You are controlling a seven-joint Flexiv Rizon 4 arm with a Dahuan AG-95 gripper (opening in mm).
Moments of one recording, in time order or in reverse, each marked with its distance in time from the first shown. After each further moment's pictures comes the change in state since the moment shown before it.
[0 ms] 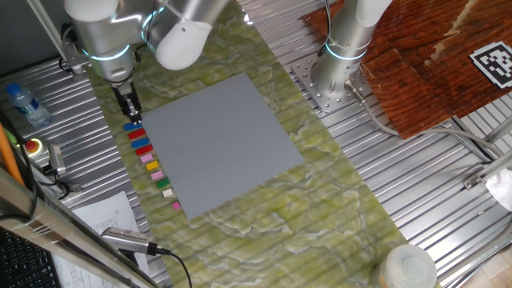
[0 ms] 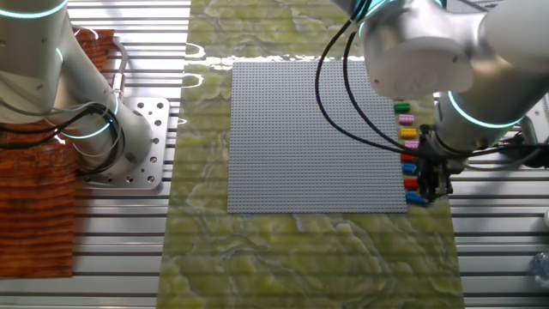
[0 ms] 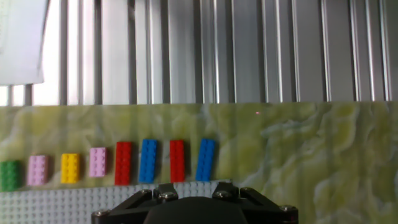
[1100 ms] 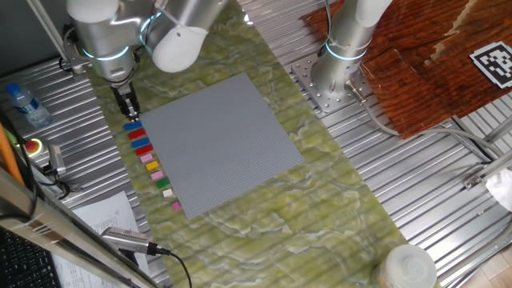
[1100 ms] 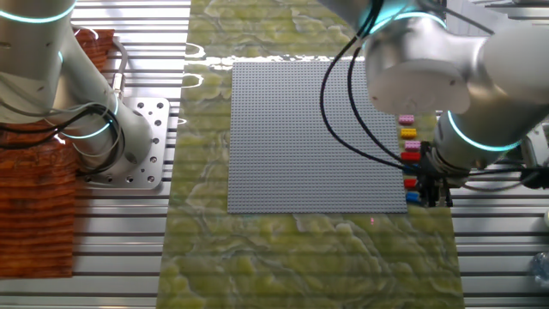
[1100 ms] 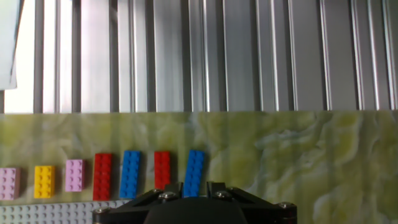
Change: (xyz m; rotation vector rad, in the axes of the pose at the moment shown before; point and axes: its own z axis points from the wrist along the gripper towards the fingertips) arm -0.008 -0.012 0.013 -0.043 -0.007 -0.001
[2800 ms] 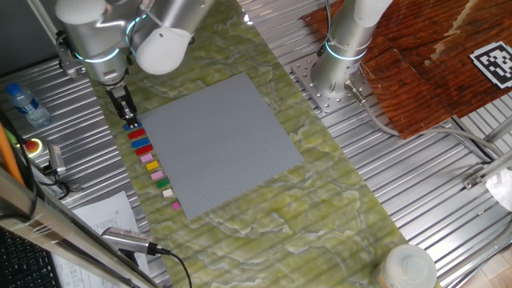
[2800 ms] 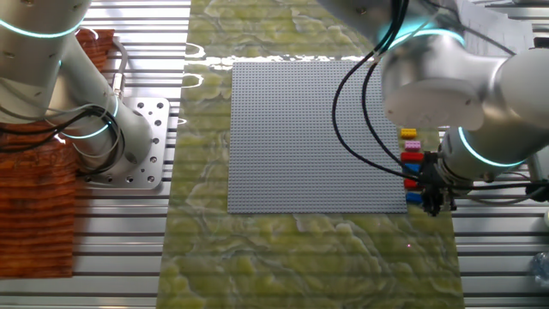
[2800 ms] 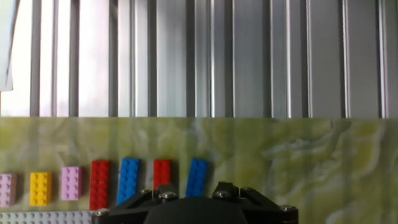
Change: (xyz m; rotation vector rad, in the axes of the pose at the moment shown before) arm -0.001 0.001 0.021 -0.022 0.033 -0.004
